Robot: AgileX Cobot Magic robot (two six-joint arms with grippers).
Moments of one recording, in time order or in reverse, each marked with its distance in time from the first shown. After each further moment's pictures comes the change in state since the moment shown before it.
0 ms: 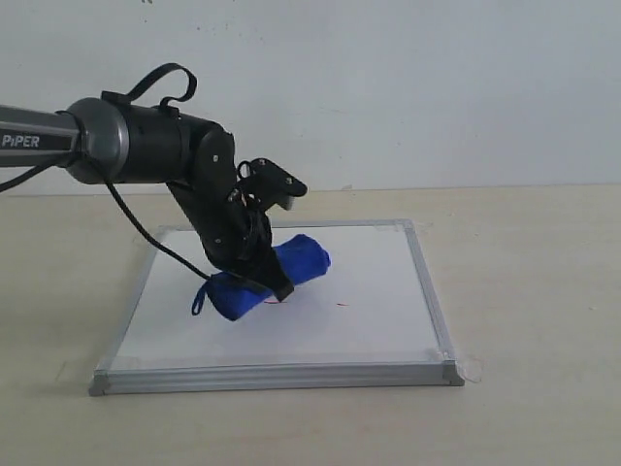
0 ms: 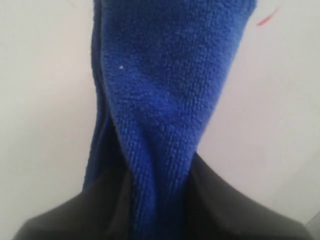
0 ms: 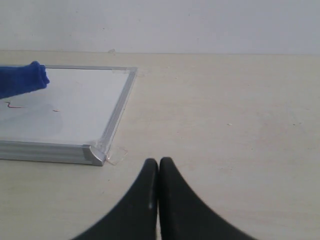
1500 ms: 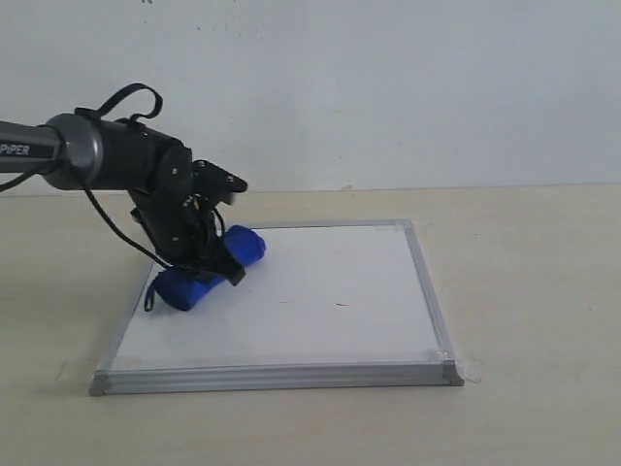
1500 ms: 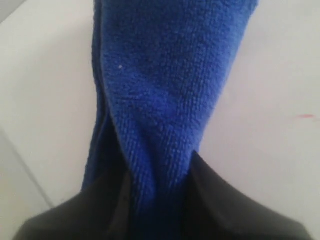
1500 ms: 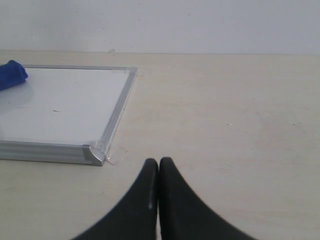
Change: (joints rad) left arm 0.141 0.091 -0.031 0.147 -0.048 -0.198; right arm 0.000 0.000 0.000 0.000 0.000 0.000
